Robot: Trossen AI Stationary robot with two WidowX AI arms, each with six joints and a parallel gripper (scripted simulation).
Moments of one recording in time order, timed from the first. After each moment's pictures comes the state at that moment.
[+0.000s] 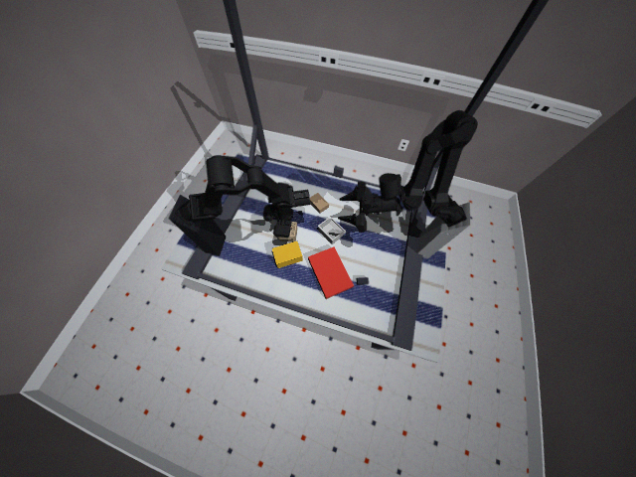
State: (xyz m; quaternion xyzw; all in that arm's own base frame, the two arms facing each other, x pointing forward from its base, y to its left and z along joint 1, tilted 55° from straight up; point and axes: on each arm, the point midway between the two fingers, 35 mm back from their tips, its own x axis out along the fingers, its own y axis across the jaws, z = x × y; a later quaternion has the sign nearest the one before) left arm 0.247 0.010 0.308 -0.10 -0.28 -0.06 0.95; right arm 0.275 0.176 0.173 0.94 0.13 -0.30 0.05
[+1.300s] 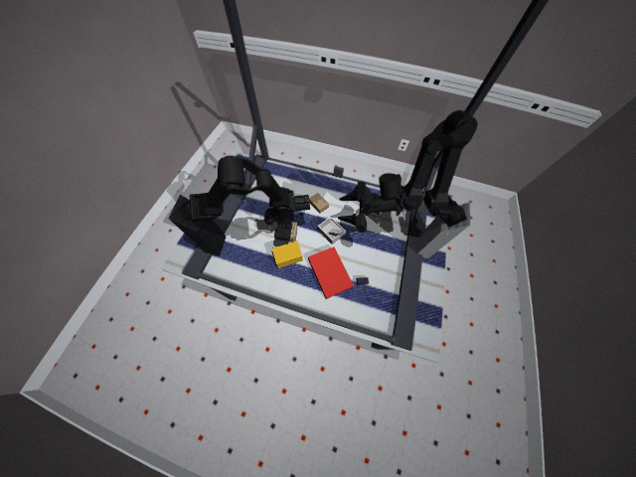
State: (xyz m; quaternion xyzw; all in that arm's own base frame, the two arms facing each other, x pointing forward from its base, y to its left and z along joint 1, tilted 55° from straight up) left arm 0.247 0.010 0.308 -0.10 -0.28 -0.06 0.95; right arm 0.296 0.181 0.157 0.94 0.13 -0.30 0.05
